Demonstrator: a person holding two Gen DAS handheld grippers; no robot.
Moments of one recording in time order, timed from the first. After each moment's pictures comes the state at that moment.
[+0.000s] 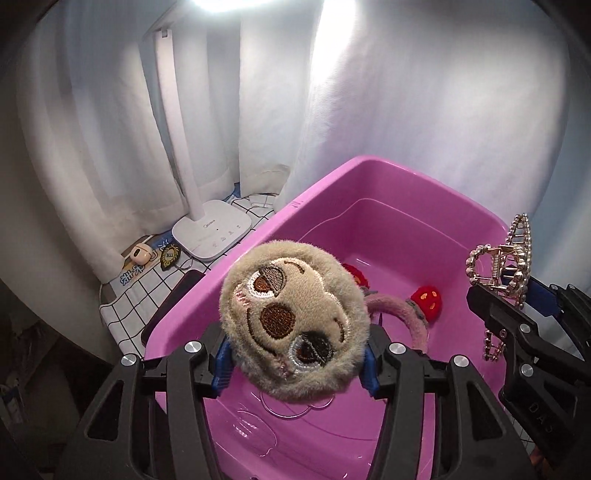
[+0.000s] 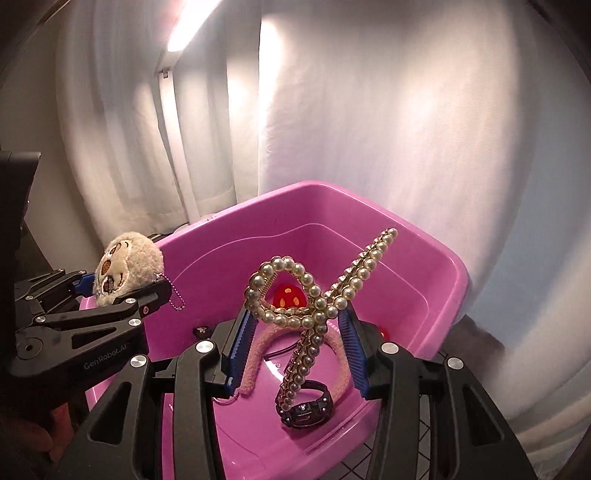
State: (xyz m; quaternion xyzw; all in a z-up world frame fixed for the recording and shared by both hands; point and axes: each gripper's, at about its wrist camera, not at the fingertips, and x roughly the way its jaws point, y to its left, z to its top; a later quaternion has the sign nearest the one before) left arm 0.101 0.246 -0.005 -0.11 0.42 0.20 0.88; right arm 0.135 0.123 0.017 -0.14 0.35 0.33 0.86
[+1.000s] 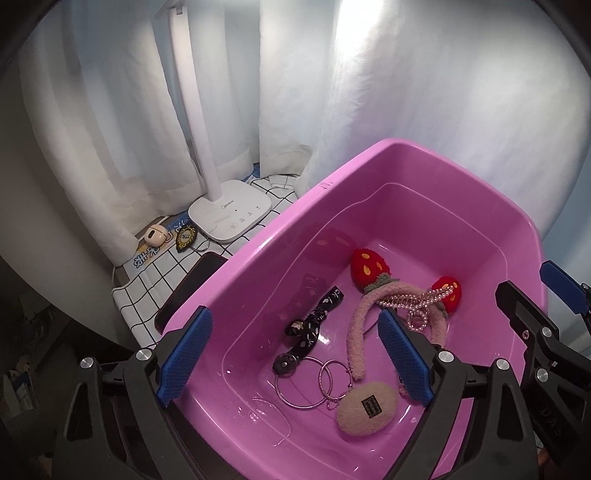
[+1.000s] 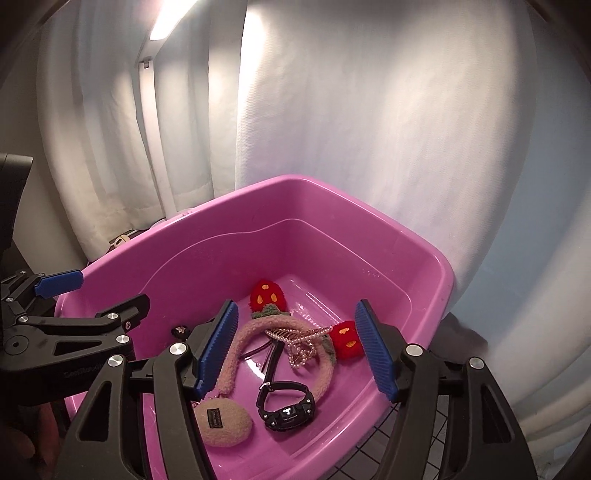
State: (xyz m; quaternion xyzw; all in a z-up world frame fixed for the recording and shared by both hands) left arm 0.102 0.257 -0.010 -0.12 0.45 0.23 0.85; right arm 0.134 0.126 0.017 -0.16 0.35 0.29 0.88
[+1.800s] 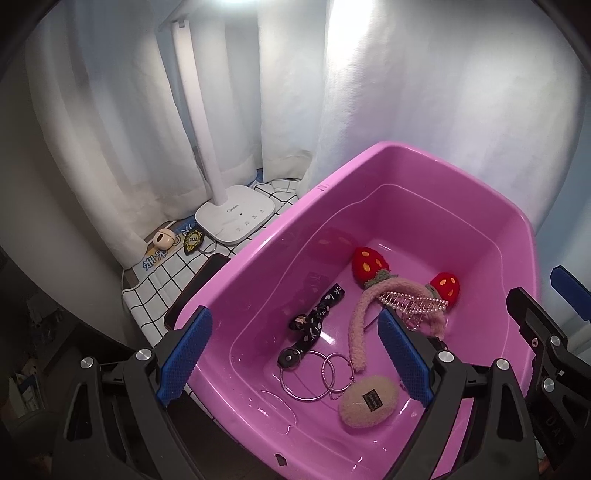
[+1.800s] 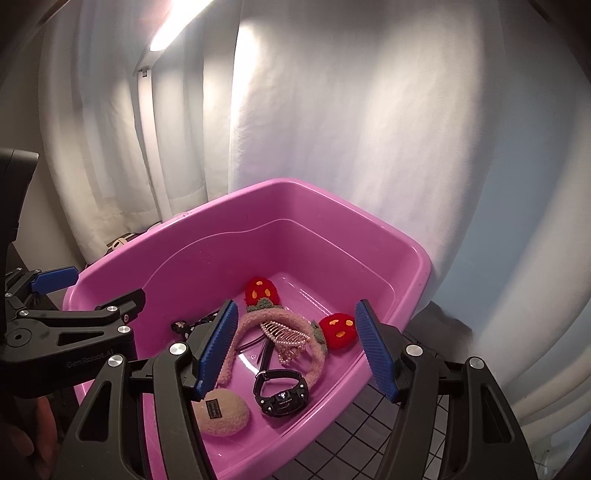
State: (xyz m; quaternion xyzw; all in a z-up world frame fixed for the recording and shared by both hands) left arm 0.092 0.246 0.000 -0.11 0.45 0.24 0.86; right arm 0.117 0.112 0.025 -0.15 0.34 0.27 0.89
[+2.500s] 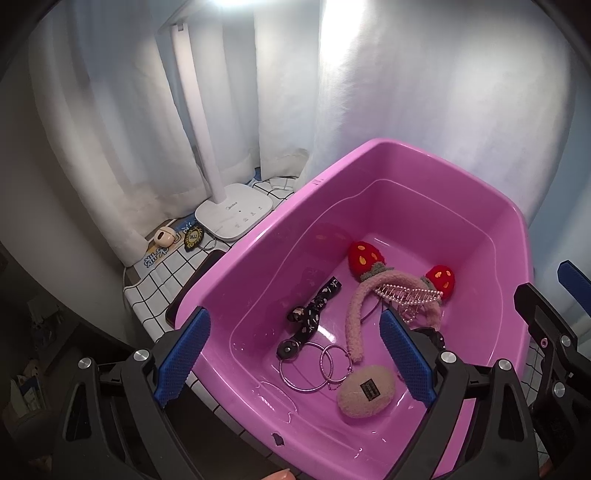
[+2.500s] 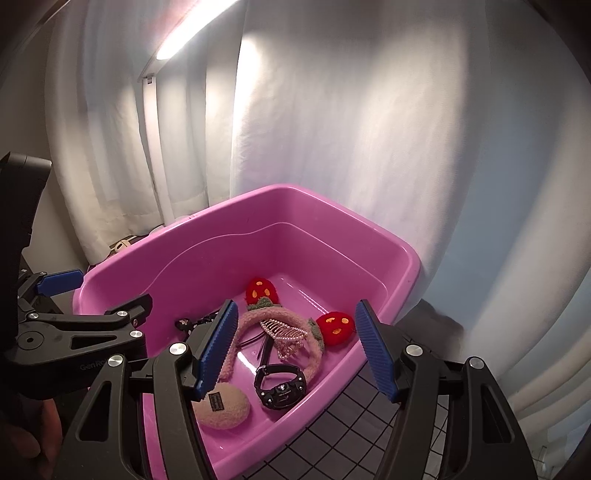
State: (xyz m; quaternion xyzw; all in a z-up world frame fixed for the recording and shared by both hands) left arm 0.083 0.240 0.006 -0.10 0.45 0.24 0.86; right arm 0.103 0.104 0.035 -0.15 0.33 0.27 0.89
